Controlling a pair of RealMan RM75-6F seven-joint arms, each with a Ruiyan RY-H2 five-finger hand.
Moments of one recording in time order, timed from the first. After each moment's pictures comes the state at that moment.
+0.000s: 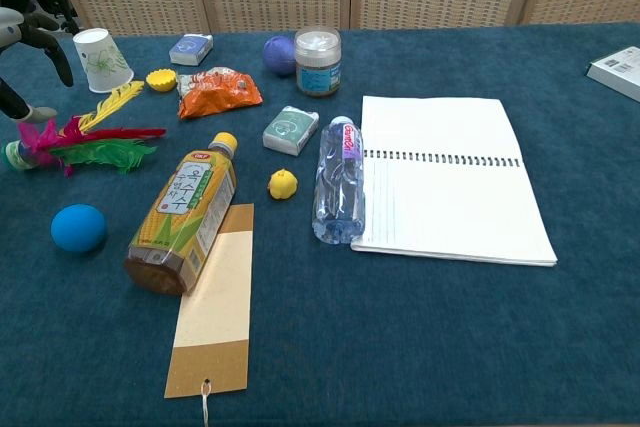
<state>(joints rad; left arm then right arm) -0.56 -1.42 -0.30 -1.66 0.79 1.17 0.65 0.06 -0.86 -0.08 -1.87 -1.46 1.29 -0.21</state>
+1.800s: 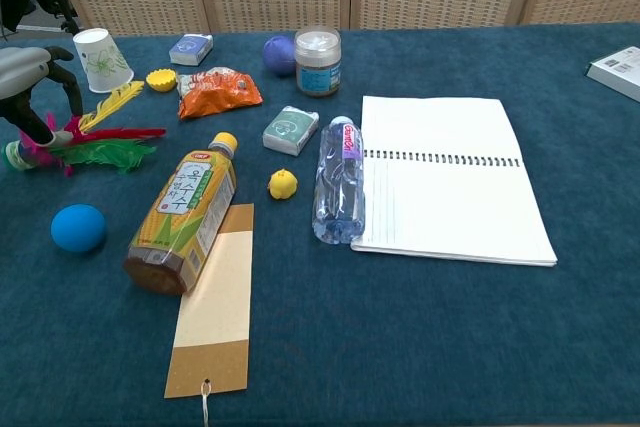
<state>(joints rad) -0.63 -1.57 -0.23 -1.38 0.78 1.14 0.58 0.06 -0.87 -0.07 -1.85 -1.43 1.27 -0.21</state>
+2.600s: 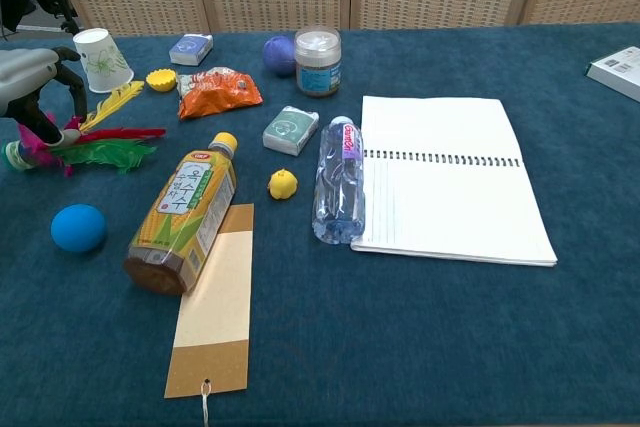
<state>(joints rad) -0.63 -1.59 -0.24 -1.34 0.80 1.13 0.56 0.07 -0.88 -0.07 -1.85 -1.41 1.27 -0.22</state>
